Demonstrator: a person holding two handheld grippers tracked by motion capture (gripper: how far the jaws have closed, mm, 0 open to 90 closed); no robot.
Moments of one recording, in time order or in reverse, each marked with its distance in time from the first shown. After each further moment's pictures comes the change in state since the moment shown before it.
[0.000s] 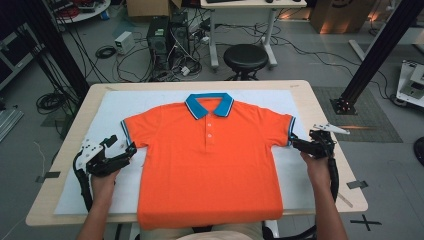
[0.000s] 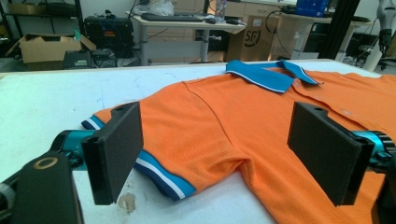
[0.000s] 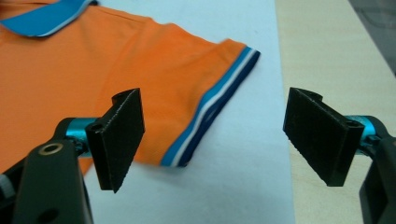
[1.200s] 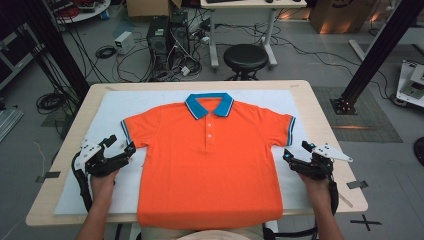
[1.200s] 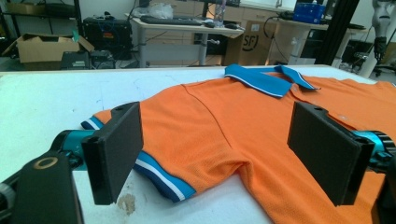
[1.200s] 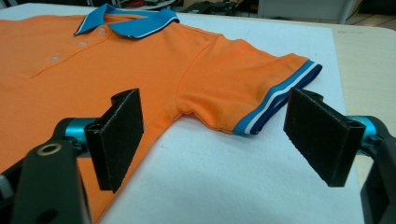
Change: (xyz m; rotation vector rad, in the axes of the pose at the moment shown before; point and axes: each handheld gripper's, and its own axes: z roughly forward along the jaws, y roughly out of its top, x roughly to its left) left arm 0.003 -0.001 -0.002 -0.019 -0.007 -0.024; right arm 0.019 -0.053 -0.036 -0.211 0.201 -0.145
